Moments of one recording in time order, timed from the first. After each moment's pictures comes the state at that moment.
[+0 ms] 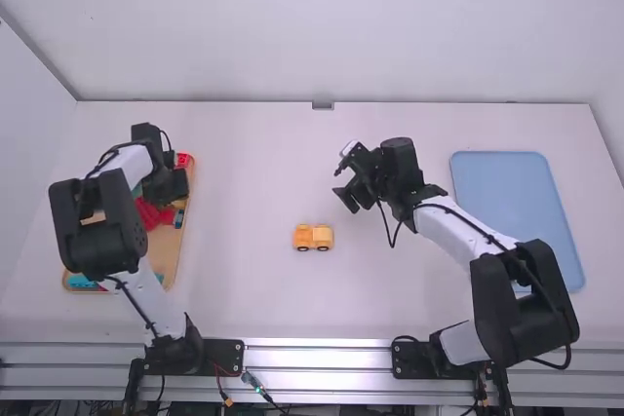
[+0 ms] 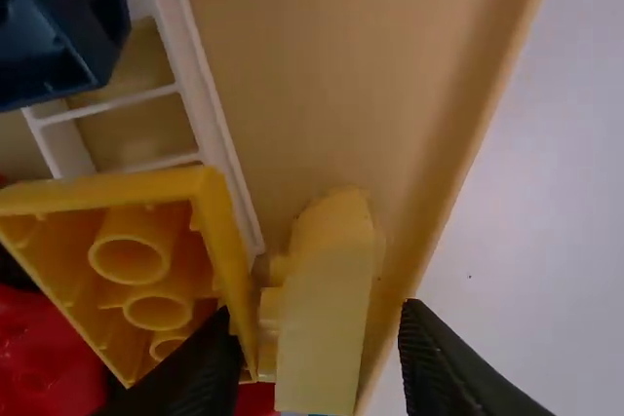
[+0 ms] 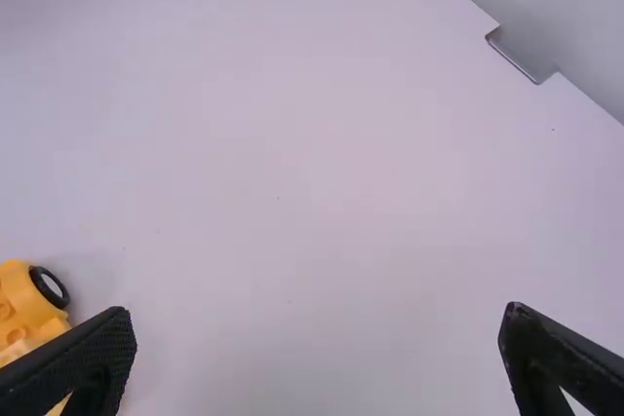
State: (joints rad) left arm 0.33 1.96 1.27 -0.71 0.00 0.01; right arm 0.35 1.56 0.84 -0.01 -0.35 -0.48
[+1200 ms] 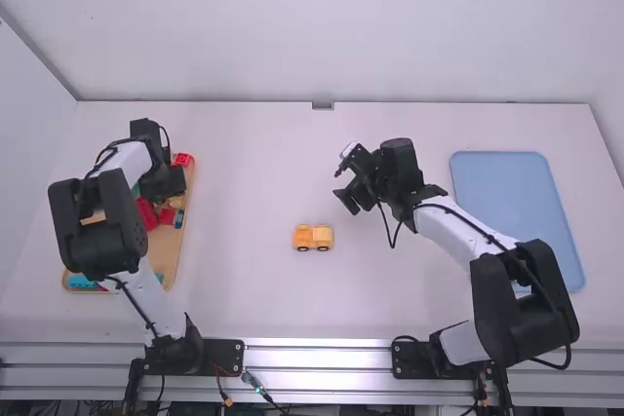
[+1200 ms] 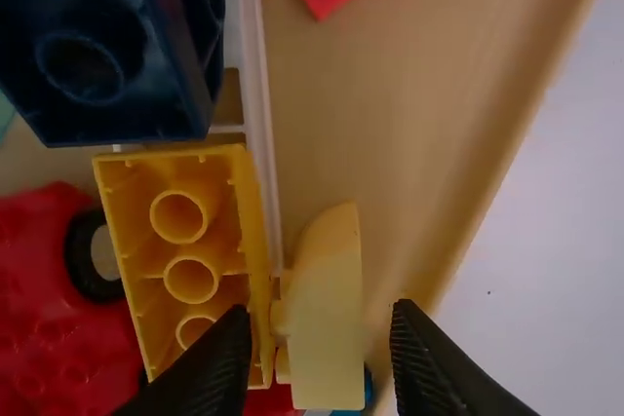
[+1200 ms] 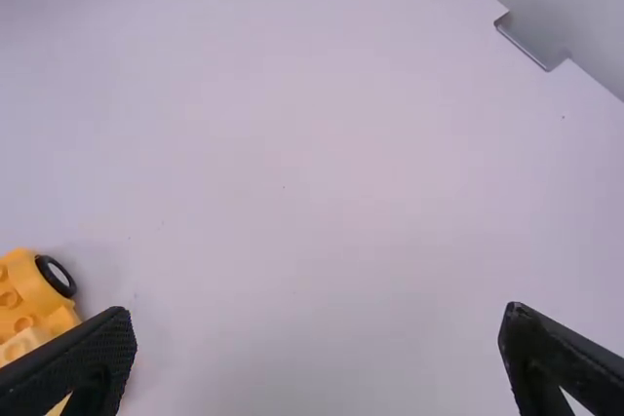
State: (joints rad) left arm 0.33 1.96 1.30 -0.73 -0.05 -0.04; right arm 0.35 1.56 0.84 -0.03 -0.35 -0.47
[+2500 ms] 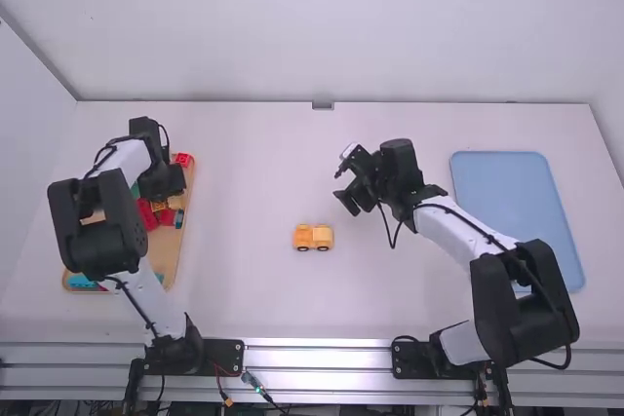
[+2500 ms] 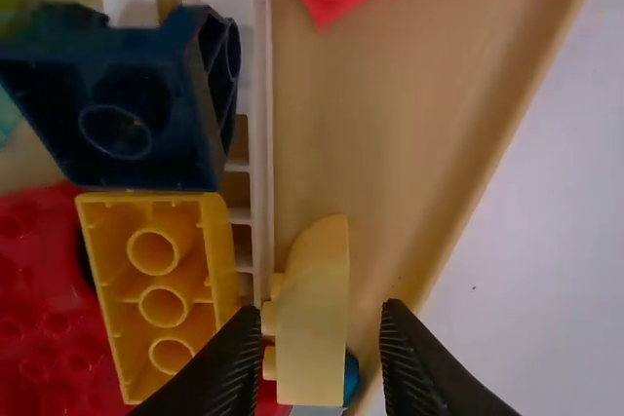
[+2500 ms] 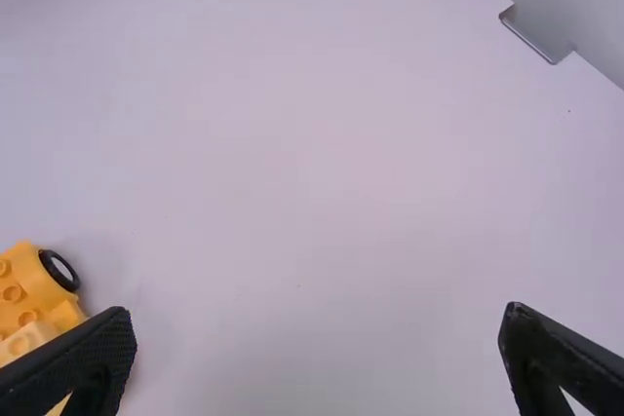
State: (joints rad) left arm 0.33 1.96 1.32 -0.77 -0.05 -0.06; right arm 0.35 1.56 0.84 -0.05 -0.35 -0.47
